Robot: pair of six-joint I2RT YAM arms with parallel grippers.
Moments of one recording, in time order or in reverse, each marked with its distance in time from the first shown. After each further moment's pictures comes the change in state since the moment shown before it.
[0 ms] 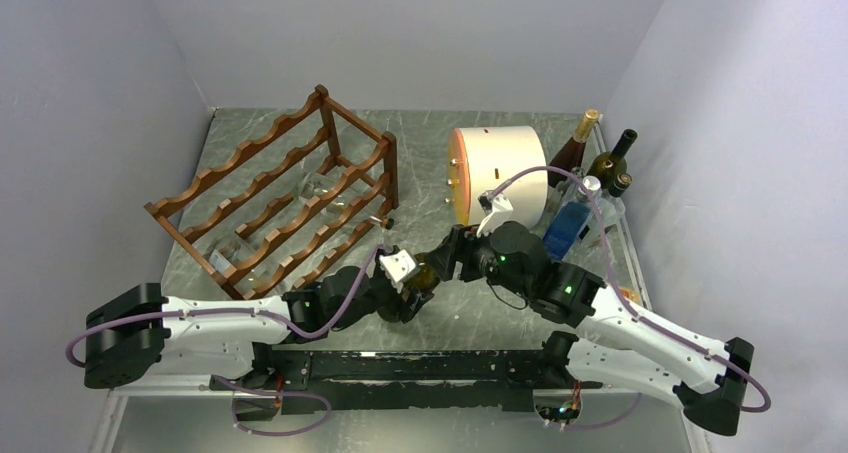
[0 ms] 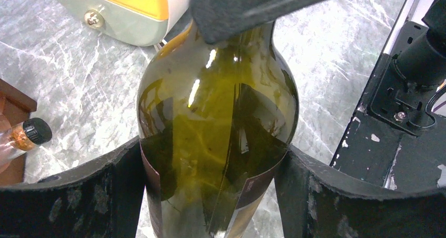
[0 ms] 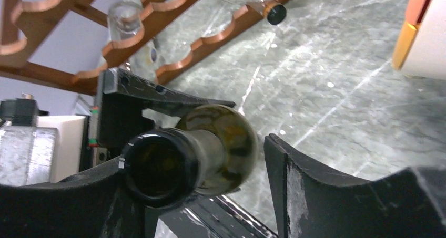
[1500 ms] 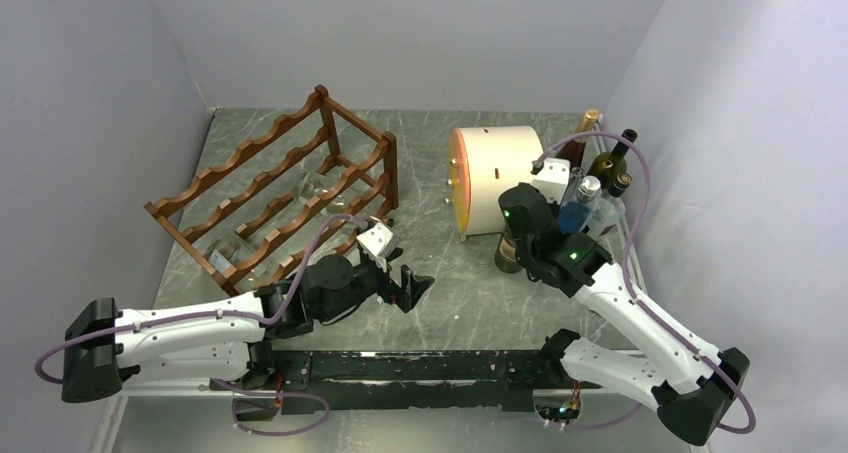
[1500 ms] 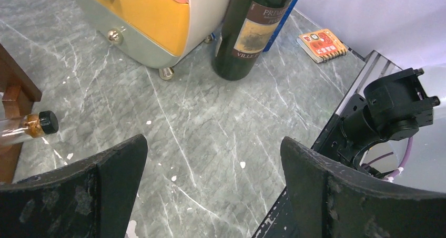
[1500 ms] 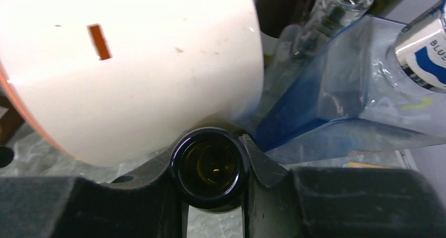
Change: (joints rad) left arm 0.001 -0.160 0.135 -0.238 -0.084 -0.228; right arm -0.253 0.122 0.187 -0.275 0.661 -0.192
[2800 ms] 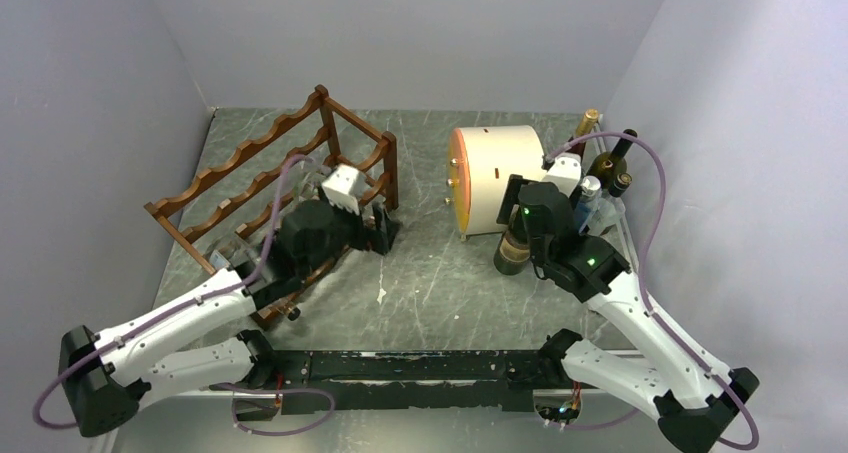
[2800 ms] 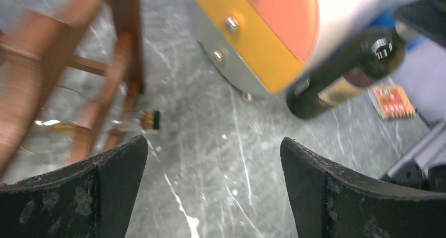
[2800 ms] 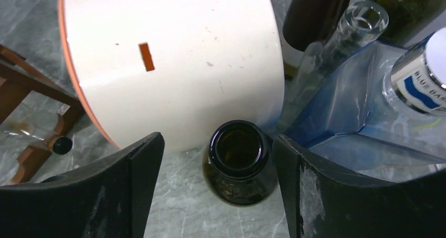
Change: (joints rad) left arm 0.271 -0.011 0.200 -0.318 0.020 -0.058; right arm -0.071 -0.053 0.010 0.040 -0.136 -0.037
